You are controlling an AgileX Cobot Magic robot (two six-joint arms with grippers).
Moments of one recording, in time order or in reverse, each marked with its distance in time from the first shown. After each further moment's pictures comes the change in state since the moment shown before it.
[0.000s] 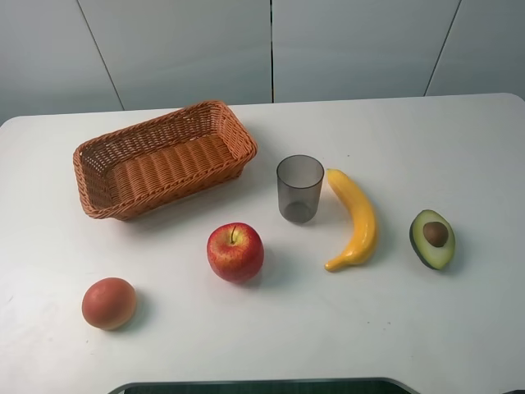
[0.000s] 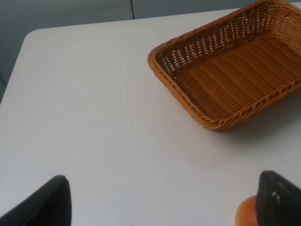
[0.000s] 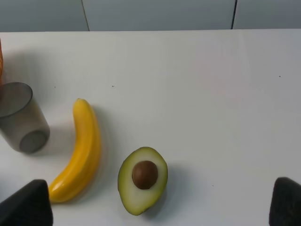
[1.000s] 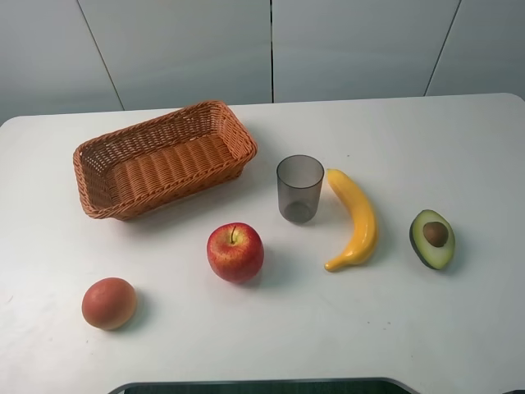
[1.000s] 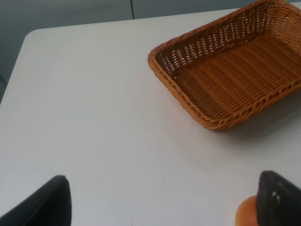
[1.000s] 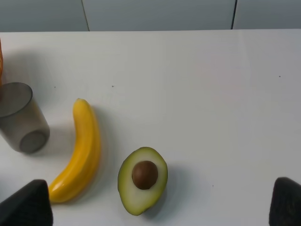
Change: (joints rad) left arm 0.000 0.000 0.000 0.000 0.000 0.000; right arm 0.000 0.000 0.000 0.000 0.000 0.000
